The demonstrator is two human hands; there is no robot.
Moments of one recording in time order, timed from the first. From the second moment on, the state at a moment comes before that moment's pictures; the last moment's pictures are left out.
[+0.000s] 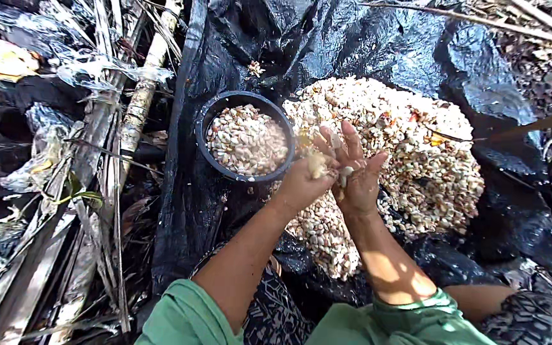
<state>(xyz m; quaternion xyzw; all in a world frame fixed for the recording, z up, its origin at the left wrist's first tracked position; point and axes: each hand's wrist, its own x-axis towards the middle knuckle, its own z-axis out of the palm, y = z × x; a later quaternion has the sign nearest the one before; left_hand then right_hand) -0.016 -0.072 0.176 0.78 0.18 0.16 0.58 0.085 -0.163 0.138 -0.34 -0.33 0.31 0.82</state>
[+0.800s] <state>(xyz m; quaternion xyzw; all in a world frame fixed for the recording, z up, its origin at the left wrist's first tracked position) -0.033 -0.058 0.185 0.59 0.22 0.18 0.76 0.097 -0.169 0.146 -0.59 -0.61 -0.13 0.52</state>
